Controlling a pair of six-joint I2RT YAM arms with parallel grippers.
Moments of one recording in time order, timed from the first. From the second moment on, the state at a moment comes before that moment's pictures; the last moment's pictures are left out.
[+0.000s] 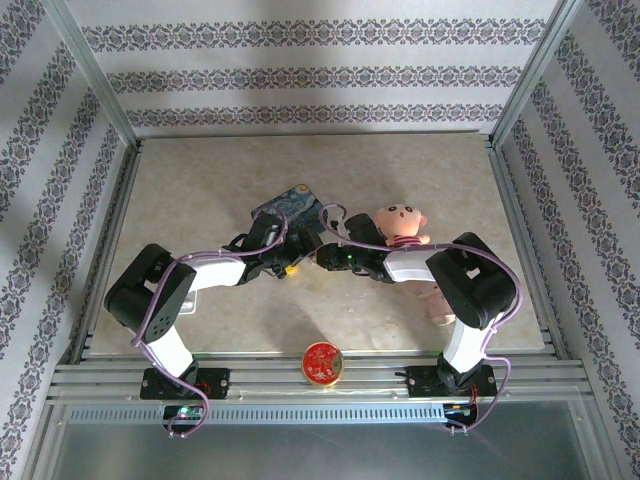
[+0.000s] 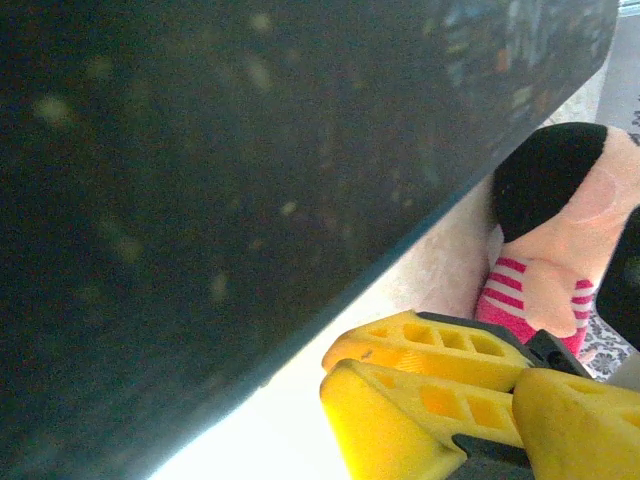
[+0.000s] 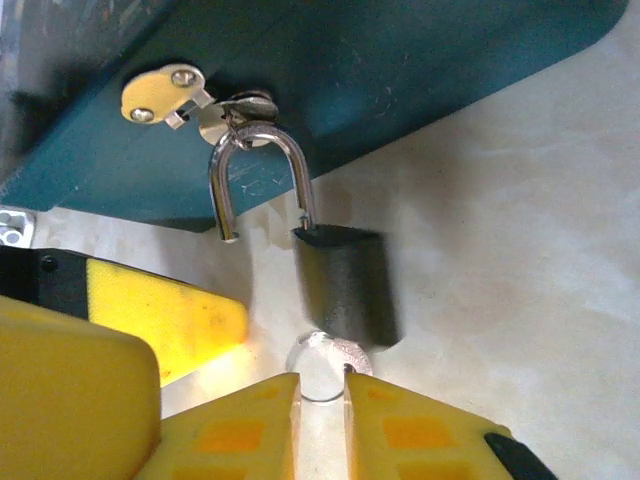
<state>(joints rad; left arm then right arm) -0.54 1.68 0.76 0.18 0.32 -1.13 0.60 1.78 0.77 0.27 -0.39 0.59</state>
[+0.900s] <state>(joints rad) -0.51 1.19 0.76 -0.36 -0.22 -0.79 0.71 1.62 0.85 -0.02 -0.04 0.53</state>
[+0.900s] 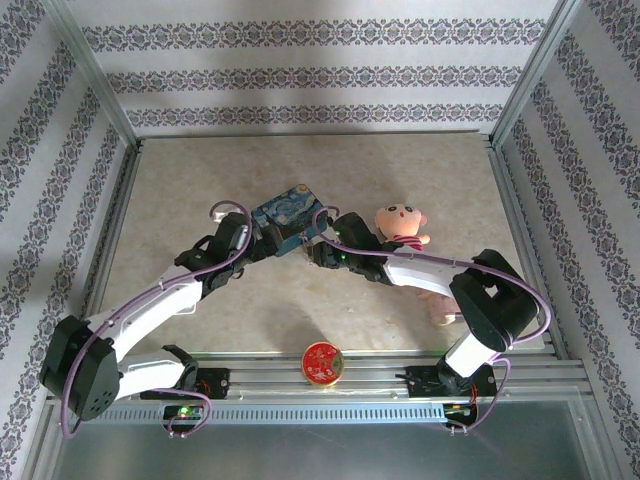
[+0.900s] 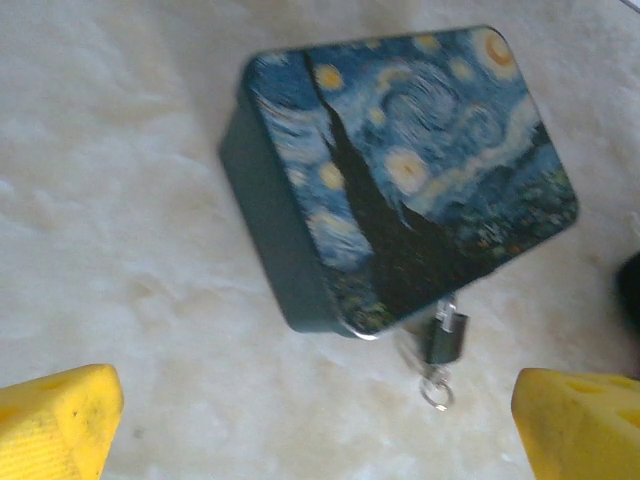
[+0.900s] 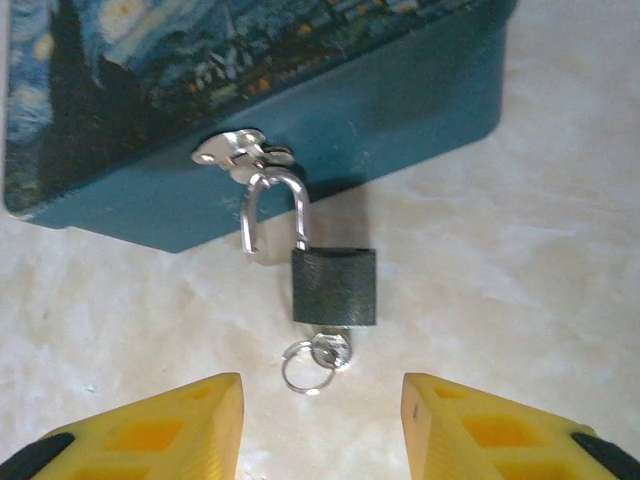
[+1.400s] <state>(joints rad) -0.29 1.19 0.75 -0.45 -0.20 -0.71 0.76 1.60 0.90 -0.15 0.09 0.52</state>
